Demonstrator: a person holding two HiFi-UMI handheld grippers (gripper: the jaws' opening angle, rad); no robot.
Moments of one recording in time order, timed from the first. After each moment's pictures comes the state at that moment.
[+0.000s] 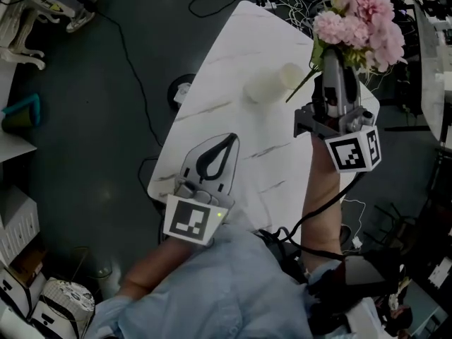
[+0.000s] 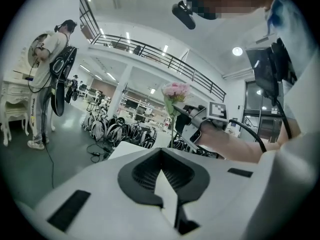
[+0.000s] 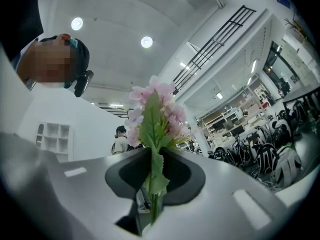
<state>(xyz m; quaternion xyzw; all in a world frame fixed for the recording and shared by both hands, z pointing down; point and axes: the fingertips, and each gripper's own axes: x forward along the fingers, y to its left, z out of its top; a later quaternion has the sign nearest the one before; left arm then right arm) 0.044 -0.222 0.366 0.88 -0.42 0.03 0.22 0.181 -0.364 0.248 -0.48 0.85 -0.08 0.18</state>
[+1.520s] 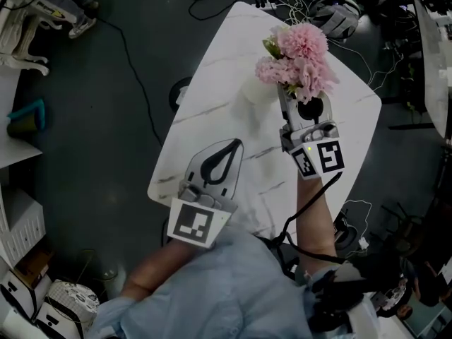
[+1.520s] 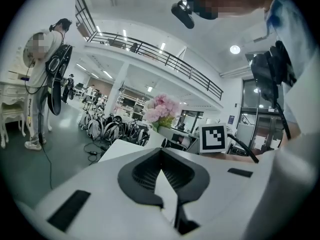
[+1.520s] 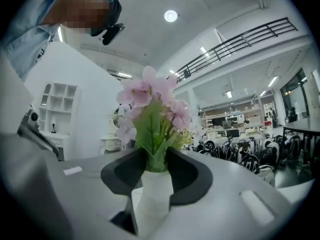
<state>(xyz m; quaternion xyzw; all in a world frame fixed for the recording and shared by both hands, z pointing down) 0.063 -0.205 0.374 0.89 -0.41 0.03 0.22 0.160 -0.320 0.359 -0.49 0.87 -0.03 -0.01</state>
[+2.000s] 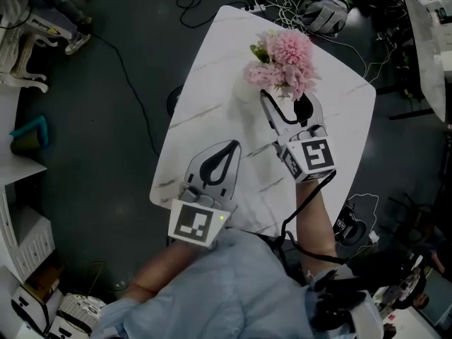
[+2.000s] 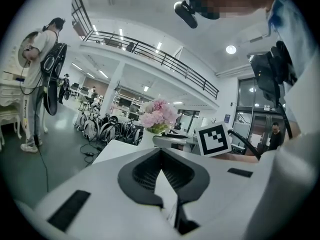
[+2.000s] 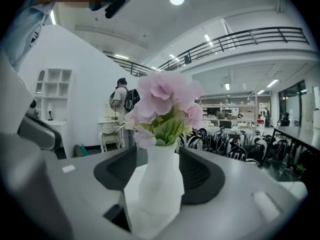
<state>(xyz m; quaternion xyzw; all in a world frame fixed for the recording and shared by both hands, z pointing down) 0.067 -0.204 0.367 0.90 -0.39 0.04 0.21 0.159 -0.305 0.385 -0.52 0.84 -0.07 -0.12</state>
